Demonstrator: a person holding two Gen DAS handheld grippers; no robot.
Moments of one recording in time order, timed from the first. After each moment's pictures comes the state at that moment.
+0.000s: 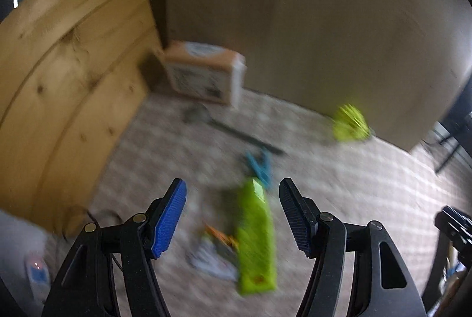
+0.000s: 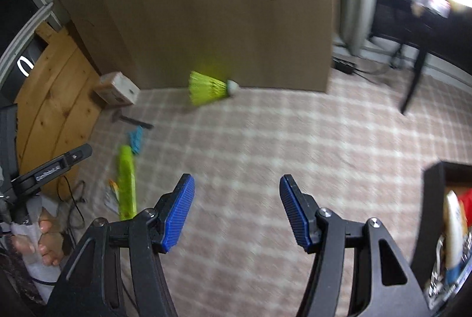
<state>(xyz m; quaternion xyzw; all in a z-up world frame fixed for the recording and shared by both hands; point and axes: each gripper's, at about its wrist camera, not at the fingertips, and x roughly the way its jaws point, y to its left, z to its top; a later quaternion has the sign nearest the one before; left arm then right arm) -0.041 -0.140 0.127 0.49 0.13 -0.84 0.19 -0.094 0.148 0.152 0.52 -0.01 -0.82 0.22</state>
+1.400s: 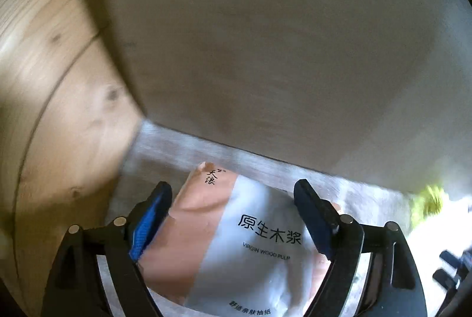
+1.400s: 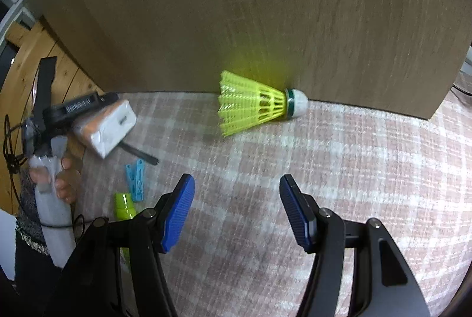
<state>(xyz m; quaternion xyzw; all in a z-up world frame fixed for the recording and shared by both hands) -0.191 -0.217 0.026 0.55 0.12 -0.82 0.14 -0.181 0.052 0.073 0.57 -0.03 -0.78 0.24</state>
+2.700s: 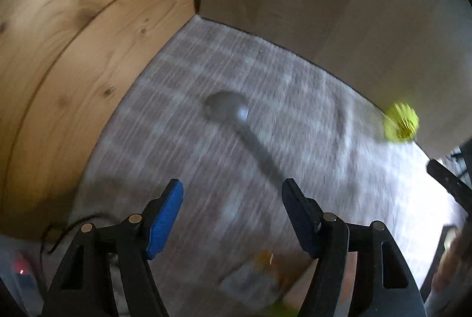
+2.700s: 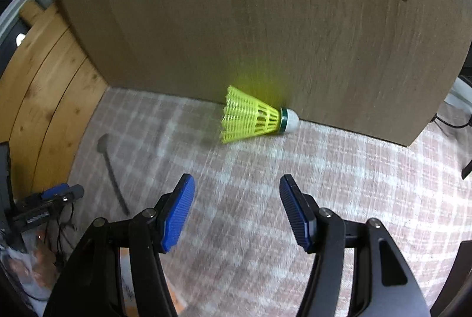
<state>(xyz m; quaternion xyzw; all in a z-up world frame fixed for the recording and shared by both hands) -0.073 -0.190 0.023 0.56 0.20 -0.78 0.18 -0.173 0.050 0.088 0.54 0.02 -0.80 0.25</state>
